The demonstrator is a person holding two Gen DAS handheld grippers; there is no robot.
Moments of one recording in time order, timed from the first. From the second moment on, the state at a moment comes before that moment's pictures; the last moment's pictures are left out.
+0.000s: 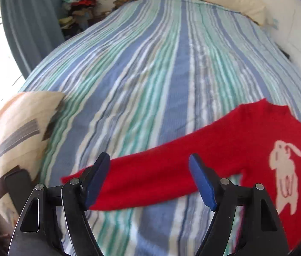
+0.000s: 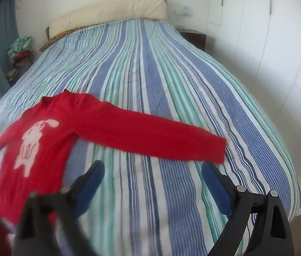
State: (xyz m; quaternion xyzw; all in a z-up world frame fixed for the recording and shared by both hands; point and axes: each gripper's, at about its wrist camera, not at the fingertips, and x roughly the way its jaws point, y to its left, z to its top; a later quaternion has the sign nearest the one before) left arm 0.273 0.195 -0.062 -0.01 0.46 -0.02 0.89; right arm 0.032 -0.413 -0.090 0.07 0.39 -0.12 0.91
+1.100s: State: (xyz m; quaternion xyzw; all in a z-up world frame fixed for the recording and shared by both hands) left arm 0.428 -0.023 -0.174 0.19 0.47 -0.18 0.84; right arm 0.417 -0.299 -0.202 -0.11 0.51 0.07 0.85
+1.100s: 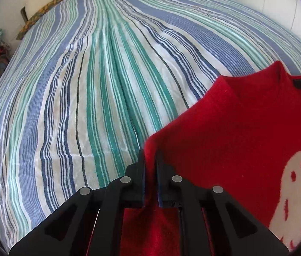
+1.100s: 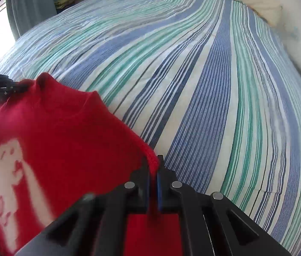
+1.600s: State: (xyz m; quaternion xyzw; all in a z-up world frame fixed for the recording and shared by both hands) left arm 0.196 0.020 -0.109 0.16 0.46 -0.23 0.84; right arm 0.219 -0.234 -0.125 -0.12 0.46 0.18 0.86
